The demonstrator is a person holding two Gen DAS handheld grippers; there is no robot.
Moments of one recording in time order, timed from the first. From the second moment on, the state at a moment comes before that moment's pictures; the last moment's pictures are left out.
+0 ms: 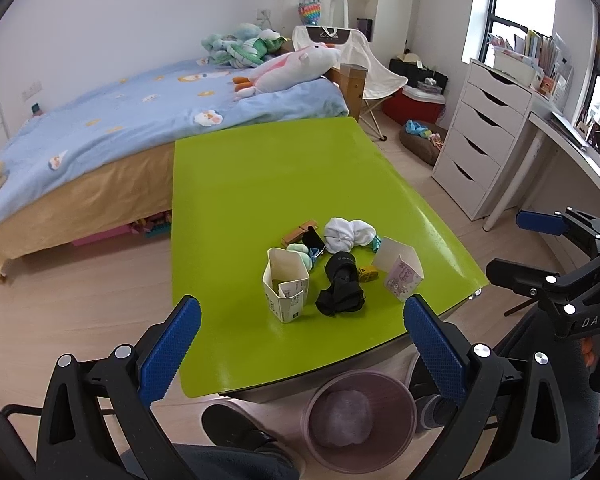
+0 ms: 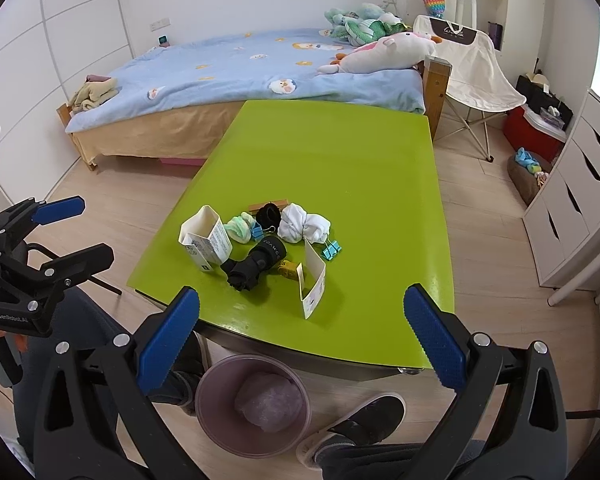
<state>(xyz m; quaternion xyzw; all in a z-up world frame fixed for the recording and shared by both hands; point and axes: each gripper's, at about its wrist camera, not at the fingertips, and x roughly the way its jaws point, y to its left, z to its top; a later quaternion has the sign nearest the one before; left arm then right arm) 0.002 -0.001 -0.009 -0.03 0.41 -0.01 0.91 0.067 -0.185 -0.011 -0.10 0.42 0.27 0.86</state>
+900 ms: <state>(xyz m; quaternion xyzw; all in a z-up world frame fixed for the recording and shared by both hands) 0.008 -0.003 -0.013 -0.02 0.40 -0.01 0.91 0.075 -0.183 -0.023 -0.09 0.44 0.27 0.85</state>
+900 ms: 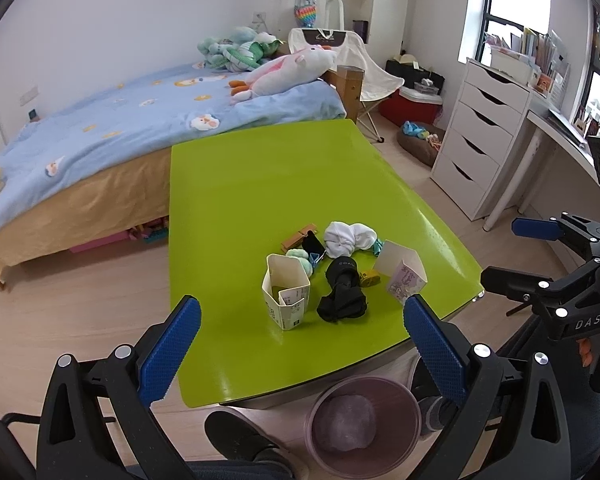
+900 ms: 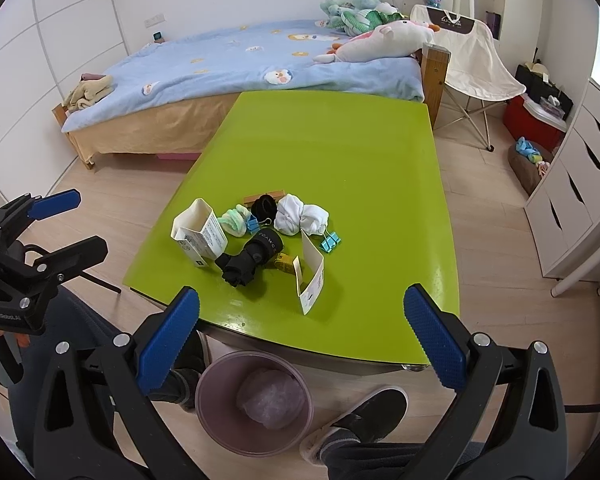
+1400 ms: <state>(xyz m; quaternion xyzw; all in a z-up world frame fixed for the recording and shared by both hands) 0.010 -0.003 -0.016 -0.01 0.41 -0.01 0.91 0.123 -0.159 -0.072 -0.11 0.51 0.25 0.82</state>
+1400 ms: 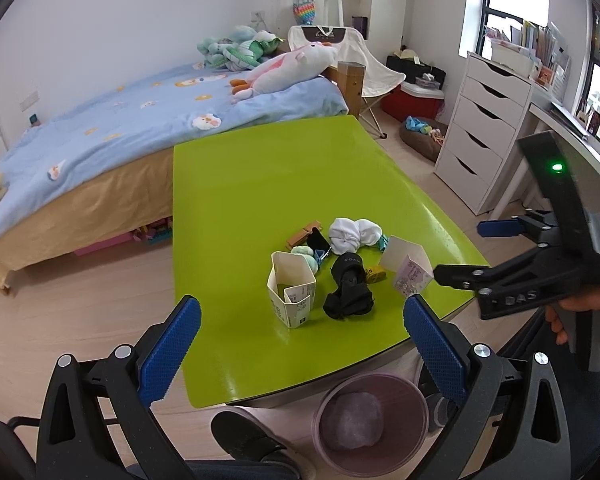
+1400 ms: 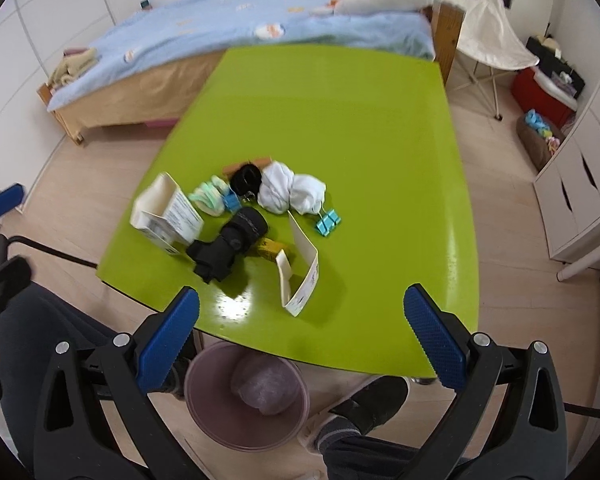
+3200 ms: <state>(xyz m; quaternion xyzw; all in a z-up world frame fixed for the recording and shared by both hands) 0.111 0.027 -0.111 -0.09 0.53 0.01 0.84 0.137 -0.177 -0.087 -0.06 0.54 0.28 0.79</state>
